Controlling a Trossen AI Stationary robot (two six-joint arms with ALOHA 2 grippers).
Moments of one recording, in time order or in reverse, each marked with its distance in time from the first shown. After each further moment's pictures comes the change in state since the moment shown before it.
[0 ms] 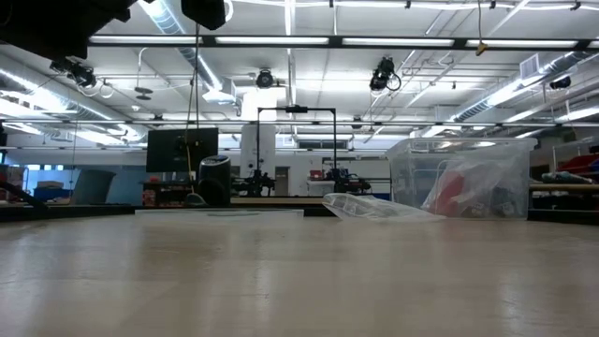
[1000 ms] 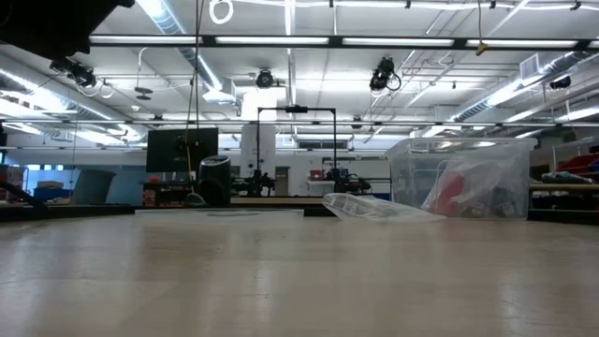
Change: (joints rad) left arm 0.002 0.000 -0.001 0.094 0.032 0.273; right arm -0.060 0.000 0.000 -0.017 -0.034 0.258
